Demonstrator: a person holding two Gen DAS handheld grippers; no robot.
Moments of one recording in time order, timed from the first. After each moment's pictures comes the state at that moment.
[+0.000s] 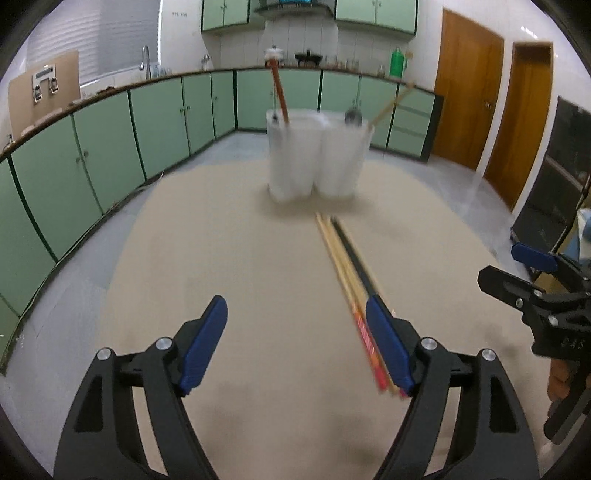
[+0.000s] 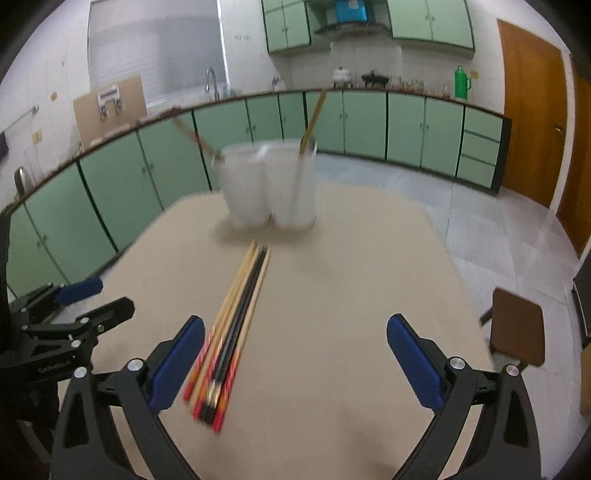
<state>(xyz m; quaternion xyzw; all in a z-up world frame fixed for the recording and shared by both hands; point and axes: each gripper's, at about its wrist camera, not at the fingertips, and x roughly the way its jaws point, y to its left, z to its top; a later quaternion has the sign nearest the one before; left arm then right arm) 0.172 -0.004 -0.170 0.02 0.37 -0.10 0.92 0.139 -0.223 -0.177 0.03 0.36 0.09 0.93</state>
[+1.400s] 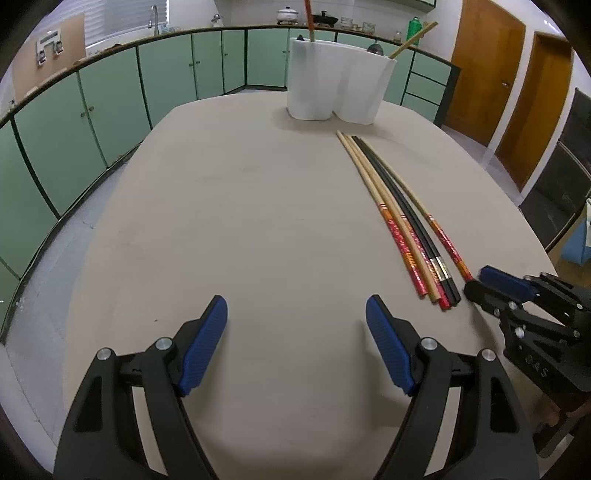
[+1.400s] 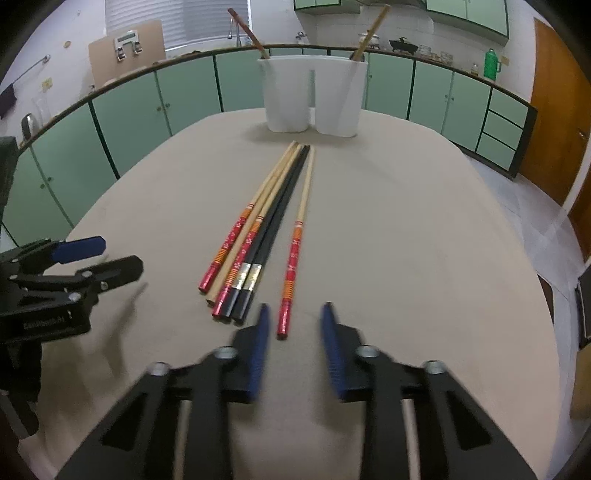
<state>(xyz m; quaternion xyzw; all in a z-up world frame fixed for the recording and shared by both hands) 0.146 0.009 -0.222 0.01 0.44 -0.08 0.89 0.110 -0.180 -0.235 -0.02 0.42 0.11 0.90</state>
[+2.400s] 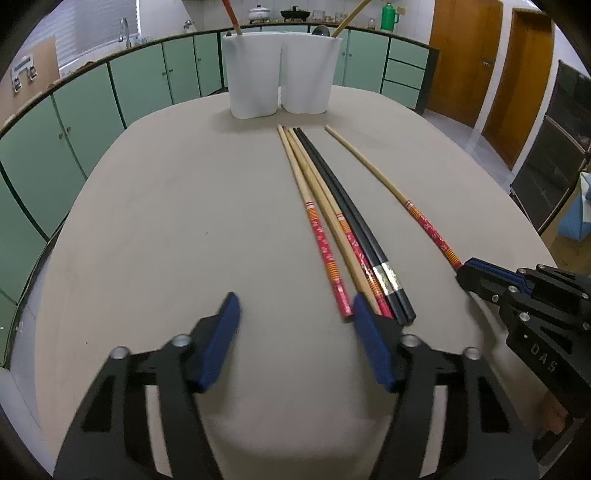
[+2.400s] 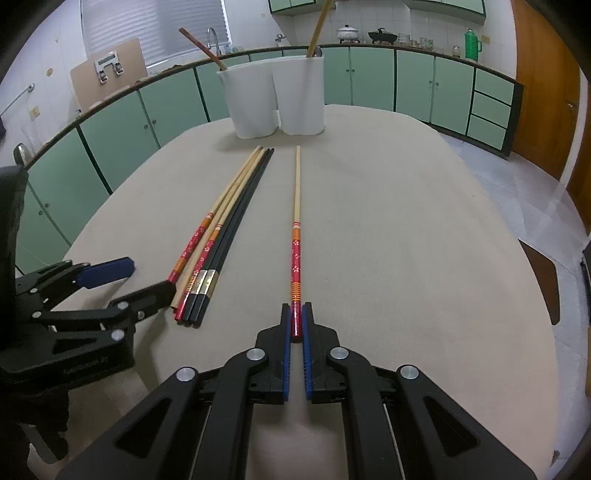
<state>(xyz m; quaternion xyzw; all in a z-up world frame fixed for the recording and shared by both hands) 0.152 -0.055 -0.230 0.04 0.44 -0.11 0.89 0.115 -0.221 -0.238 0.03 0.42 0.10 0.90</state>
